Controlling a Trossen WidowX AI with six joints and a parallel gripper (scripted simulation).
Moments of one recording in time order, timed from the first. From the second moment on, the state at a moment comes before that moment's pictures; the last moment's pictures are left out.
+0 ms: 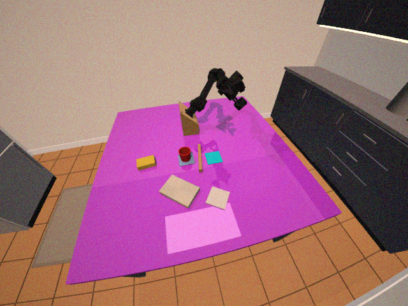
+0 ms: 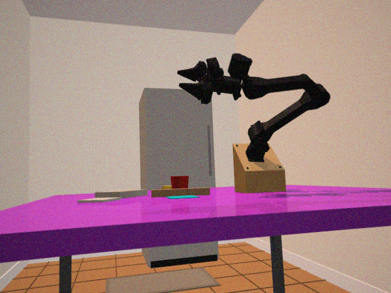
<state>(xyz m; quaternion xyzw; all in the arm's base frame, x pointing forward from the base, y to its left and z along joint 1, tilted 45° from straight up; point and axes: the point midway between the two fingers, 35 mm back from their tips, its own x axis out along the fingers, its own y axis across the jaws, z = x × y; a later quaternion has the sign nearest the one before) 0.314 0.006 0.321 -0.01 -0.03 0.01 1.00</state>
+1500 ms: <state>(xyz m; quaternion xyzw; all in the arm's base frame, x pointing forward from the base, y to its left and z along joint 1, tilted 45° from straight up) 0.273 -0.015 -0.056 0.61 0.69 -0.25 0.30</state>
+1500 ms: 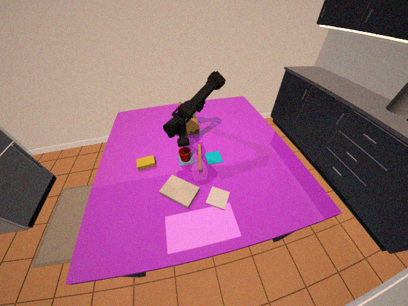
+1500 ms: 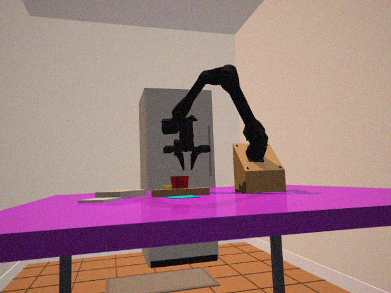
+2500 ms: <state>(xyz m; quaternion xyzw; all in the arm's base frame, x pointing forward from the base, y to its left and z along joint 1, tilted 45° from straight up) 0.275 0.018 -0.090 0.61 0.69 -0.25 0.30</state>
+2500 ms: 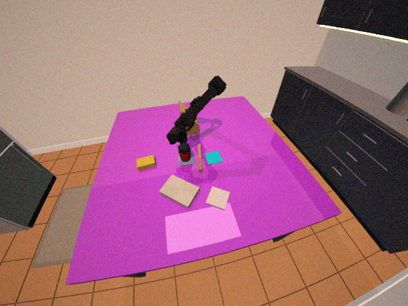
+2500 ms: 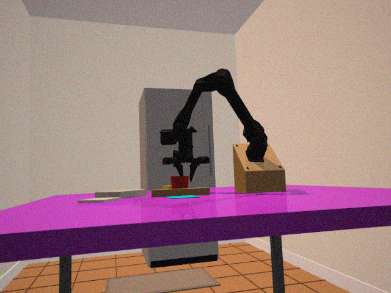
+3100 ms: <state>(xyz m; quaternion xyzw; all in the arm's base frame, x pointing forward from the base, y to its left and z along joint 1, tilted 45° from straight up) 0.272 0.028 -0.099 0.61 0.69 -0.25 0.30</state>
